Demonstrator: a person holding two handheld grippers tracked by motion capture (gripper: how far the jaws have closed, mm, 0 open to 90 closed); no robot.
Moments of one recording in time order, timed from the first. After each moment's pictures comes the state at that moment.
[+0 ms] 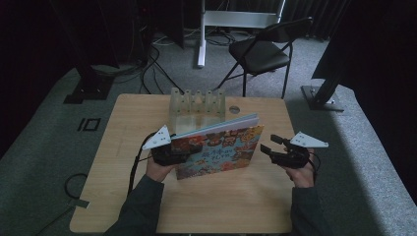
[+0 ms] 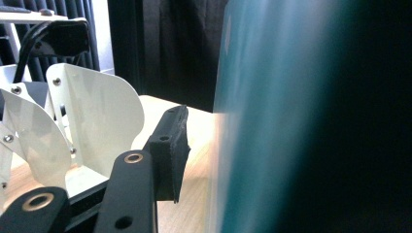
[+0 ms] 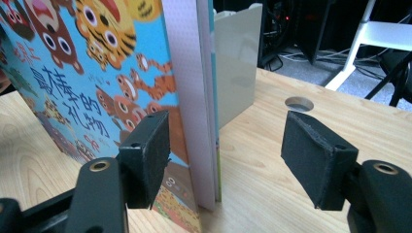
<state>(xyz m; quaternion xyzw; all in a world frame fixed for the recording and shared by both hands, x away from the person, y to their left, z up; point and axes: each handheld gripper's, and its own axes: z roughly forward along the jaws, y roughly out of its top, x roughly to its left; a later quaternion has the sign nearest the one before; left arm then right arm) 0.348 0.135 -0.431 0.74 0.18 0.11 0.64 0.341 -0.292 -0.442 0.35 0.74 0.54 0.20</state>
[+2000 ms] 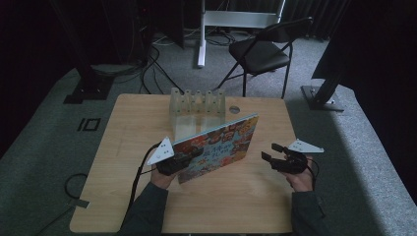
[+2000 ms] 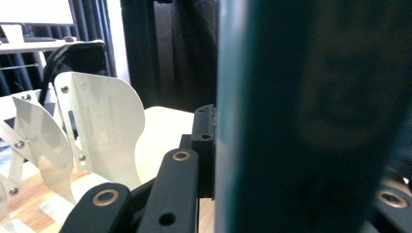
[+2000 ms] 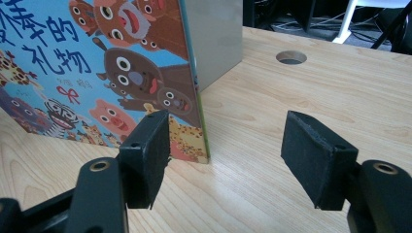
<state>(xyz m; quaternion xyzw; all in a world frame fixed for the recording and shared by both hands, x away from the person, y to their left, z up) 0.324 0.123 -0.456 0.72 0.17 0.18 0.65 0.343 -0.303 -0.480 0.39 0.75 0.51 0.18</state>
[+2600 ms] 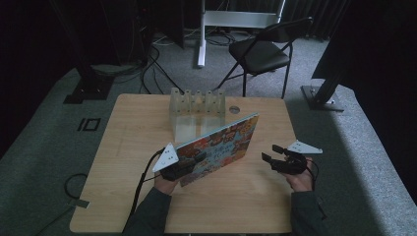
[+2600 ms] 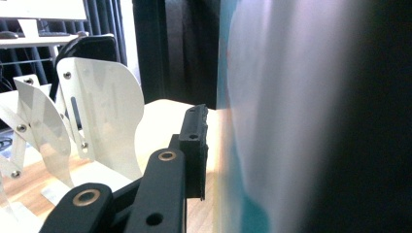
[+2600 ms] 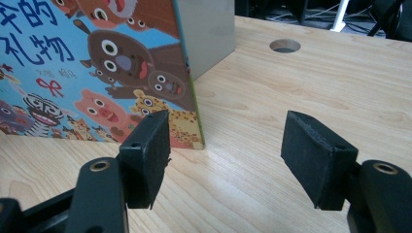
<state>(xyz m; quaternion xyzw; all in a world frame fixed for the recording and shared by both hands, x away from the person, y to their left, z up) 0.319 0.115 -0.472 0.71 0.19 0.19 0.65 0.345 -0.305 -0.490 0.40 0.75 0.50 0.18</state>
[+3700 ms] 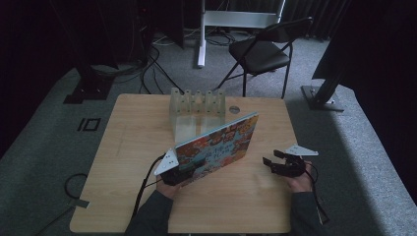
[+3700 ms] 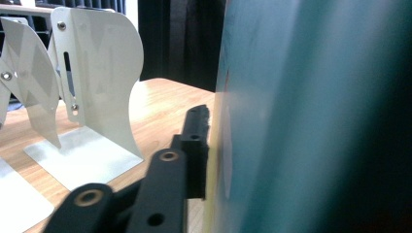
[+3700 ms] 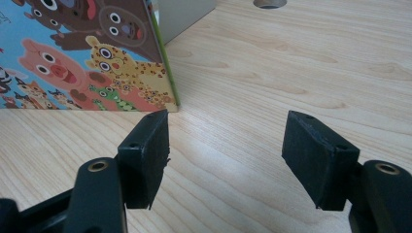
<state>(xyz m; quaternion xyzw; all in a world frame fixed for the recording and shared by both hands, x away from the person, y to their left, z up) 0.318 0.116 -0.507 0.71 0.22 0.15 0.64 0.350 -0.311 -0.517 0.43 0.76 0.45 0.18</state>
